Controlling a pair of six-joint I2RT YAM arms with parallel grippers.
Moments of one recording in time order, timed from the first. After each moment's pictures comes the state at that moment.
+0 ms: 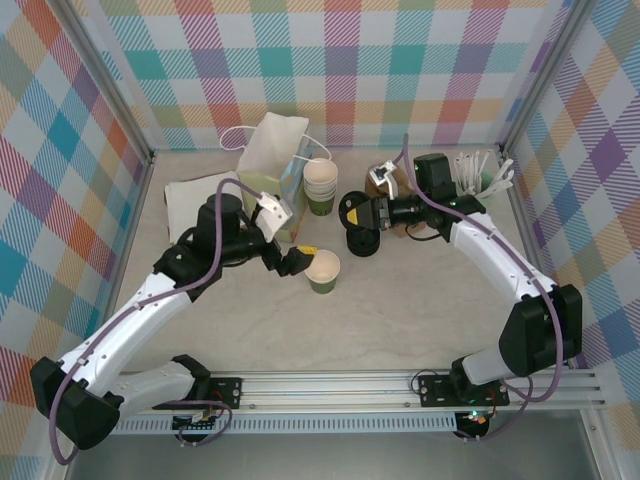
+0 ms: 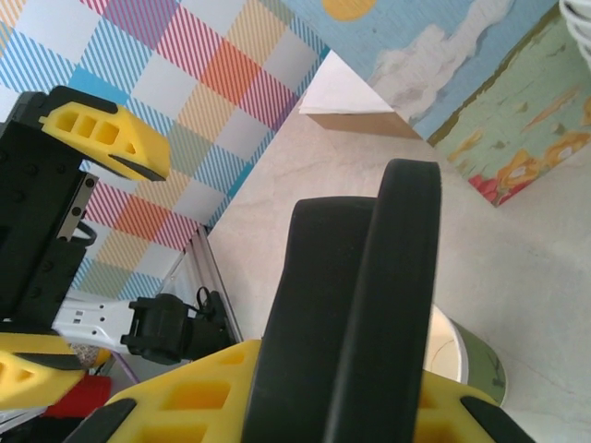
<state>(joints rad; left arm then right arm) -0.58 1.08 1.02 -0.36 0.42 0.26 0.35 1.46 1.23 -0.48 -0.97 0.25</state>
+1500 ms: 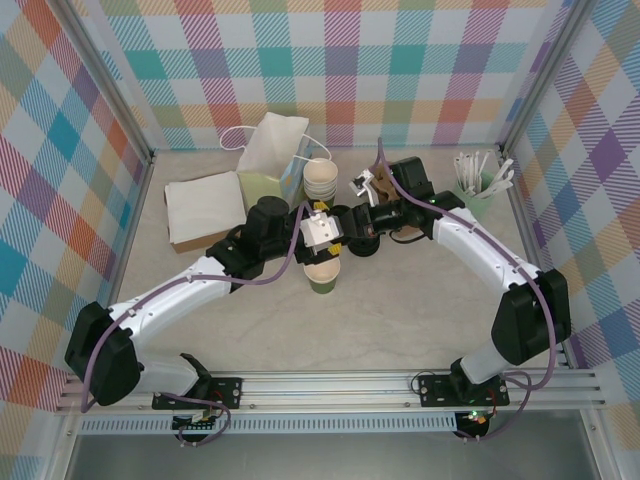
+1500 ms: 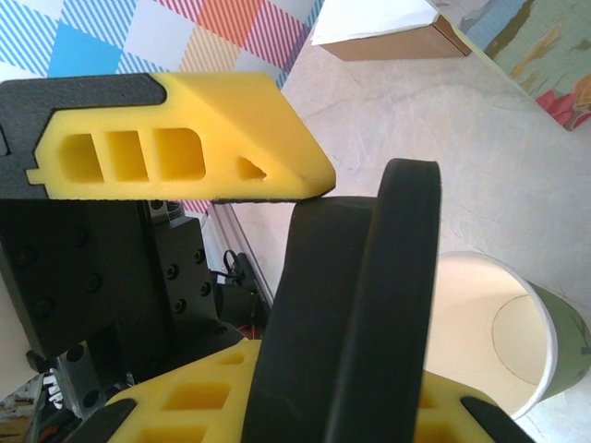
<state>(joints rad) -0.72 1.33 1.00 -0.07 0.21 0.63 0.45 1.53 1.29 -0.56 -0.96 0.31</state>
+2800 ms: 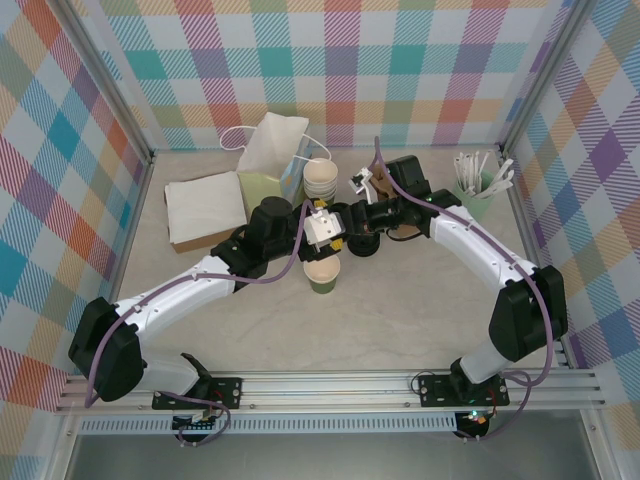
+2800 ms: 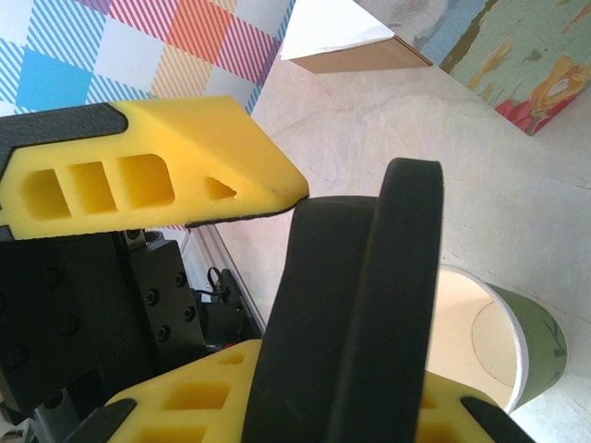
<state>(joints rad) -0.73 1.35 1.00 -0.03 0.16 0.60 0.46 1.56 1.30 -0.55 -0.89 0.36</state>
